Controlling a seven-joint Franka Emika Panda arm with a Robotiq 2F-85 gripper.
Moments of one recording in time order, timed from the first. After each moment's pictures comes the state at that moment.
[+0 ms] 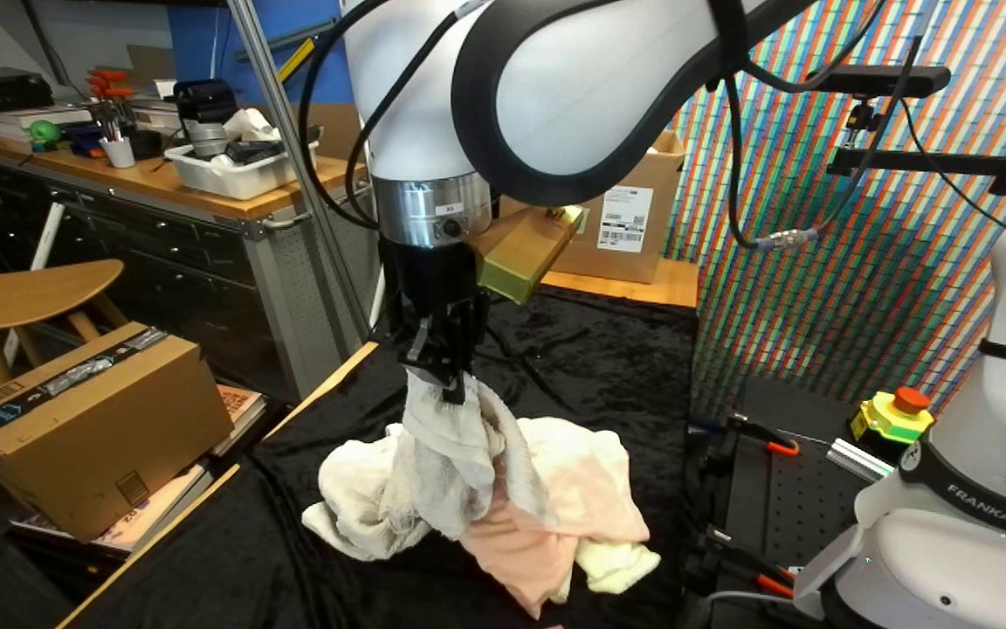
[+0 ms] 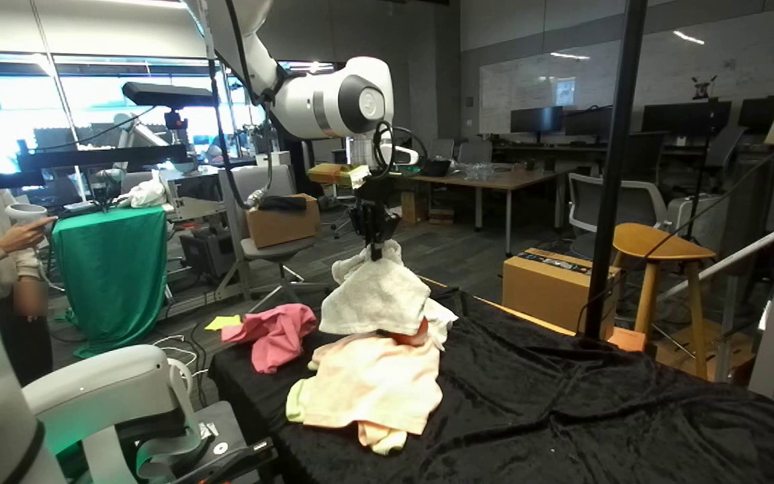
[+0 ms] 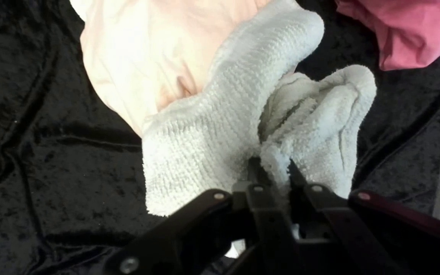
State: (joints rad) arm 0.29 0.16 0.19 -2.04 -0.04 2.14 0.36
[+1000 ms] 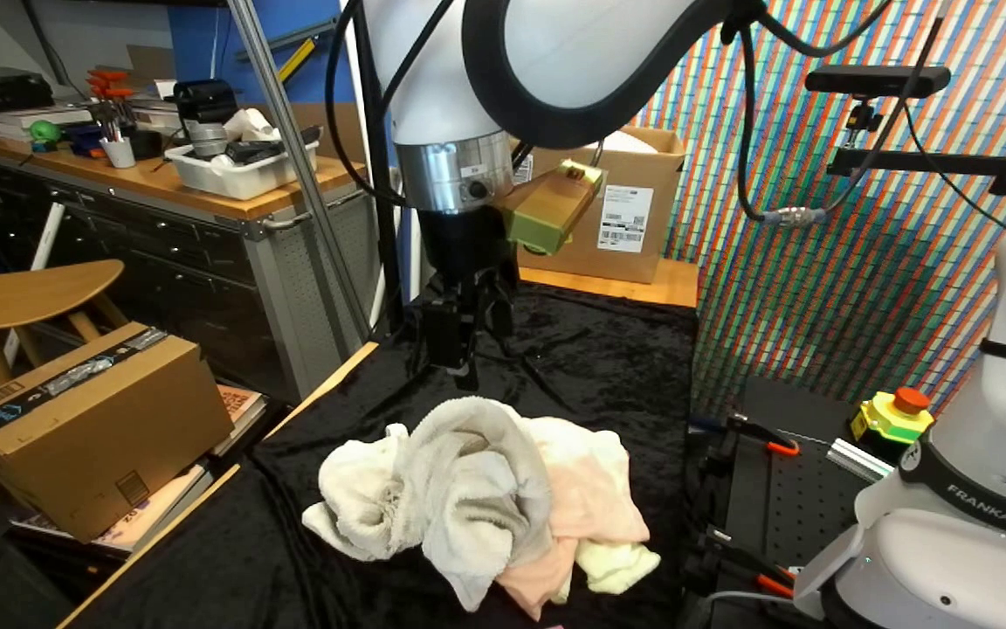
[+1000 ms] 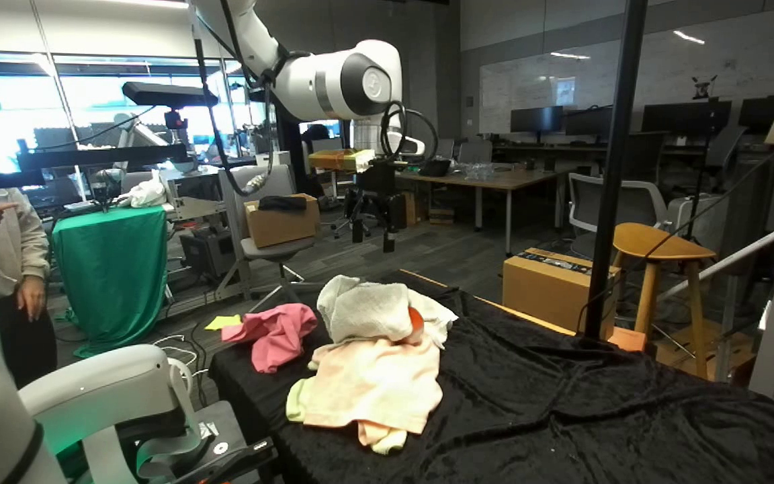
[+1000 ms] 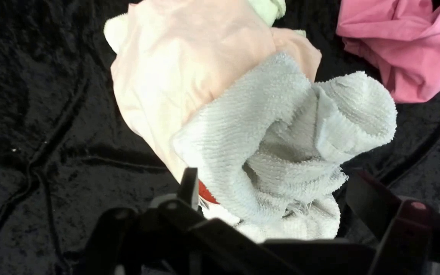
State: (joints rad) arm 0.25 0.10 0.19 -2.04 -0.01 2.01 0.28
